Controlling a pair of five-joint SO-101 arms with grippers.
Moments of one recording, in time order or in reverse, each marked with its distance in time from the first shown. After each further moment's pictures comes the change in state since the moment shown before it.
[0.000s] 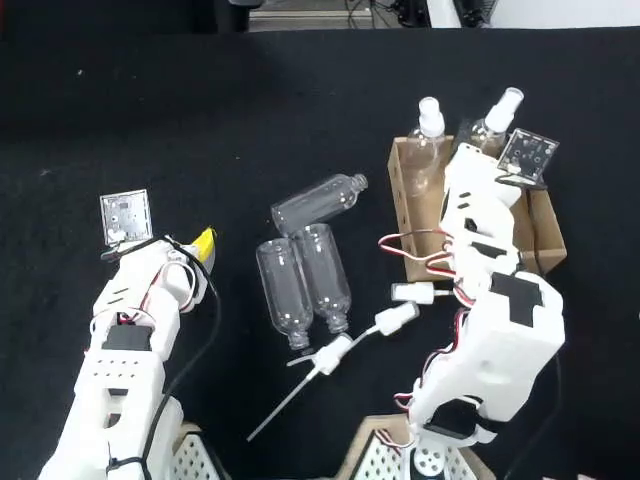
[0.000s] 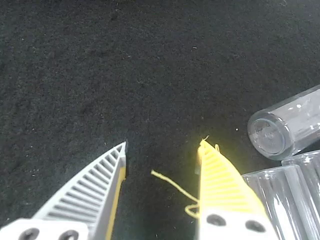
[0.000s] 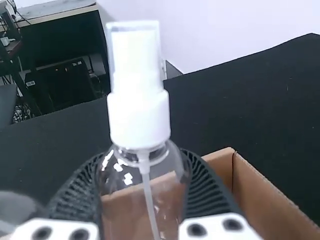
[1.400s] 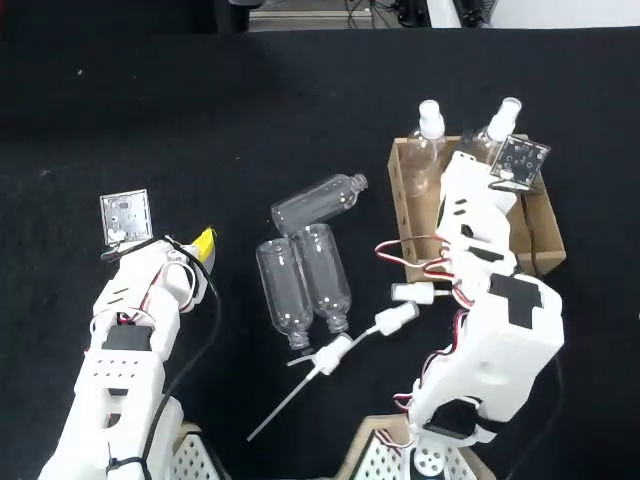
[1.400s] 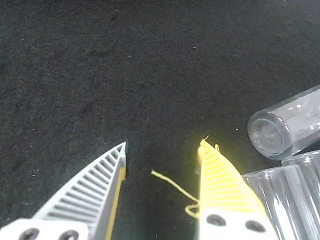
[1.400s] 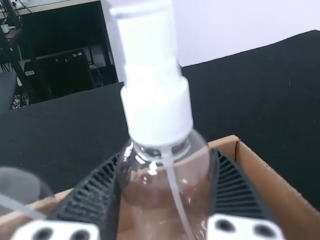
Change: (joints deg) left arm 0.0 0.0 0.0 0.0 0.0; right arm -0.4 -0.5 3.1 -0.5 2.0
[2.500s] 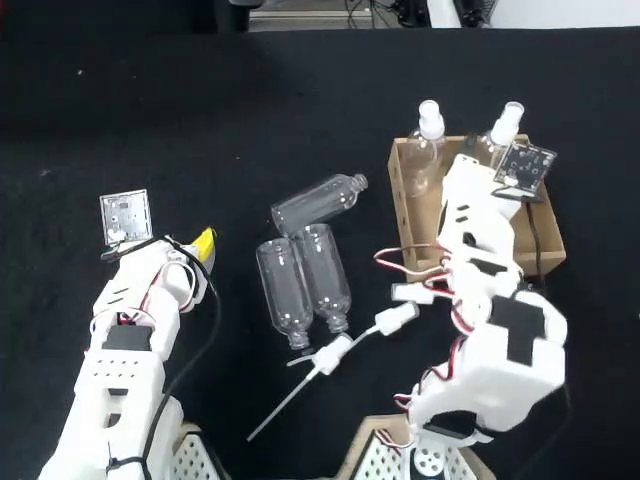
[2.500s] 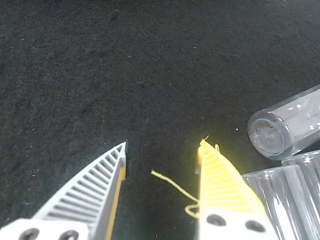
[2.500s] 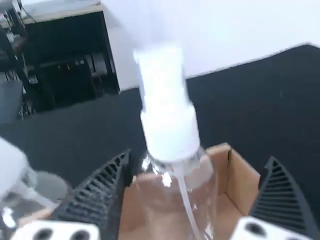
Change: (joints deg) left arm 0.0 0.0 0.0 0.0 0.0; right arm -0.2 -12.0 8.2 2.0 0.0
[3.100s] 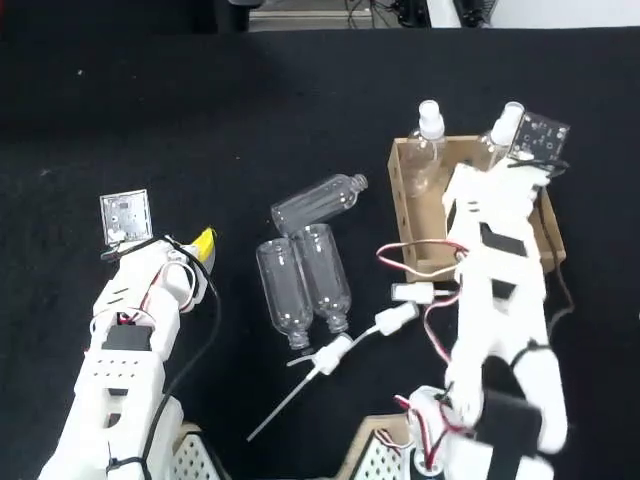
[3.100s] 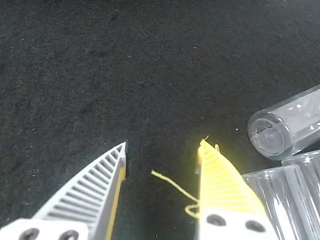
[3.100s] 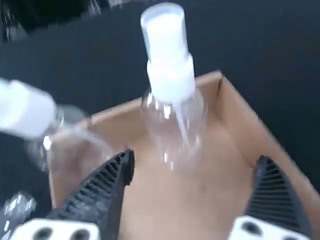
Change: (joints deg) left arm 0.0 0.0 0.0 0.0 0.0; right arm -0.1 -30.0 0.2 55.6 0.0
